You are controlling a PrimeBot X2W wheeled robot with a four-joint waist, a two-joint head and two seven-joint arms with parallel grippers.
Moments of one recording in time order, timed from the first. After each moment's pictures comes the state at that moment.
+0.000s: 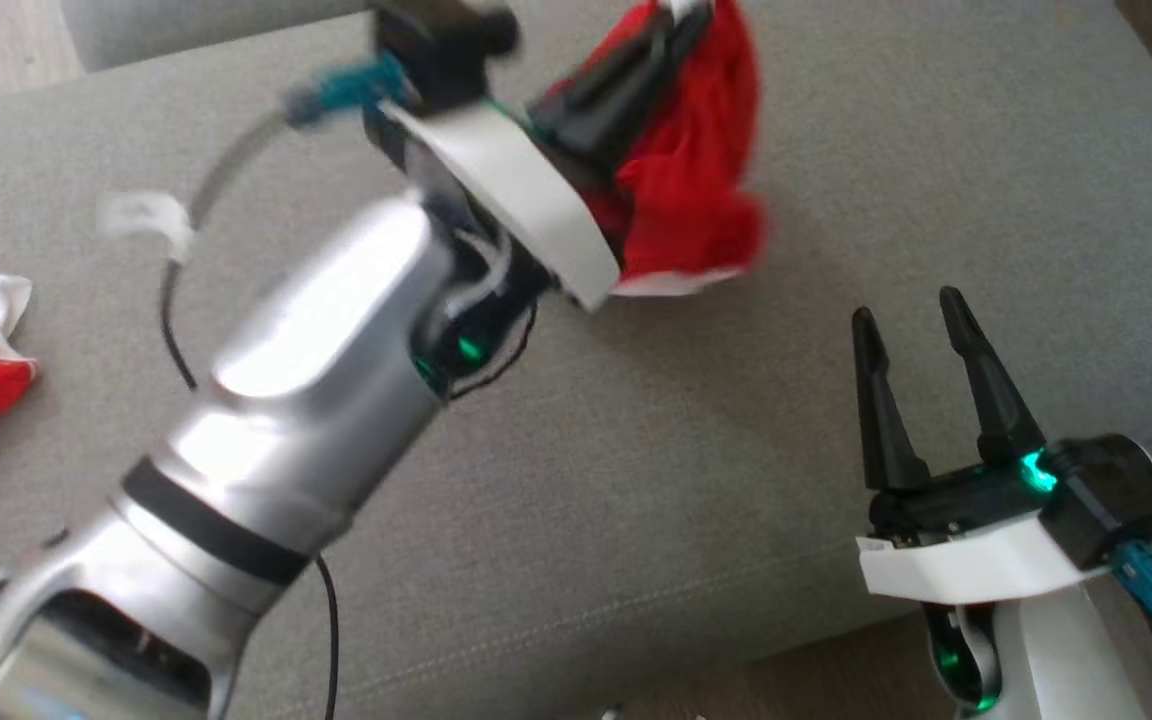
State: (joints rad) left arm -0.96 0.13 -0.88 0.40 -0.87 -0.13 -0.15; right arm -0.09 -0.05 0.22 0.07 0.05 0.12 -0.25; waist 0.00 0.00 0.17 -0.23
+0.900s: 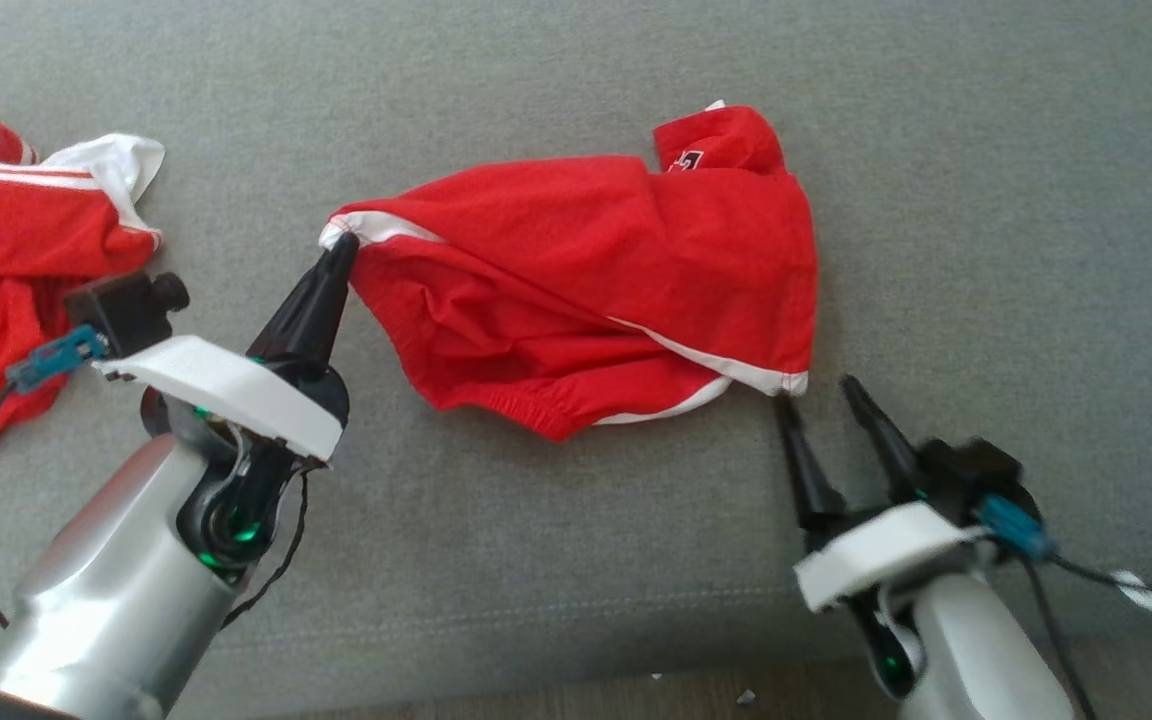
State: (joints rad) left arm -0.55 0.41 -0.73 0.39 -1.20 -0.13 -0.24; right arm -0.23 -0.05 0.27 0.59 0.11 0.12 -0.25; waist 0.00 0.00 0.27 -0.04
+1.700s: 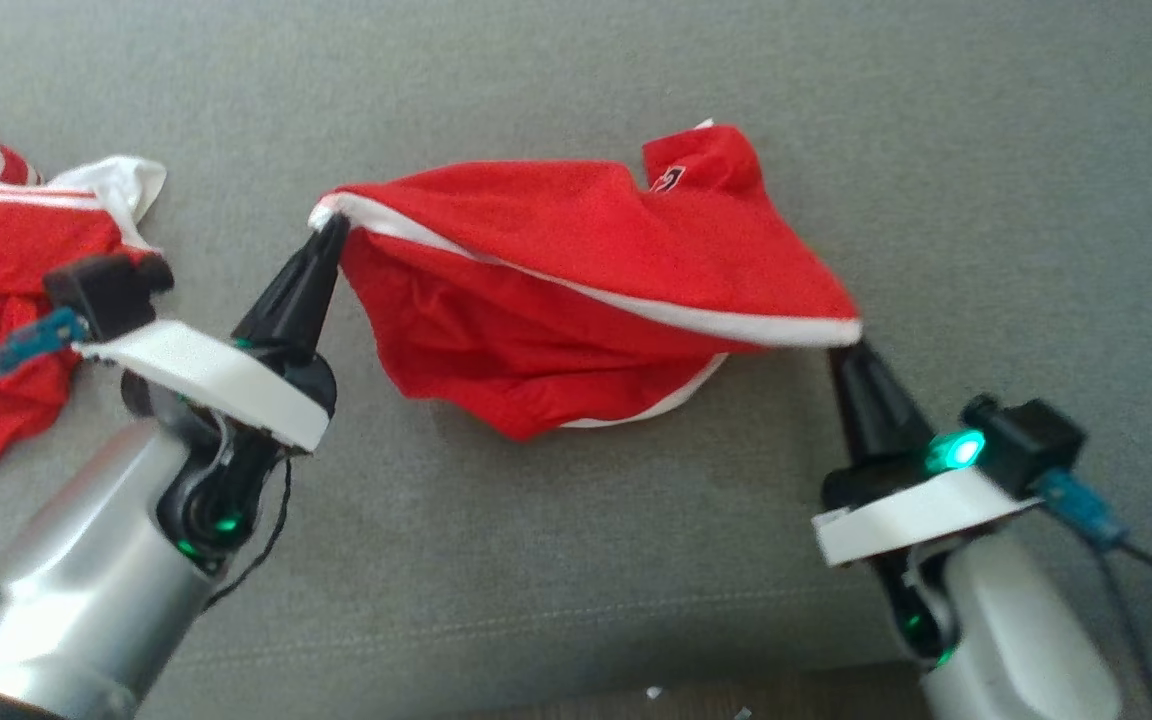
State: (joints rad) left arm -0.56 0.44 -0.74 0.38 -1.19 -0.13 -0.25; right arm -0.24 -0.09 0.34 0.43 0.19 0.12 -0.25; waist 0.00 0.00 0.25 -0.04
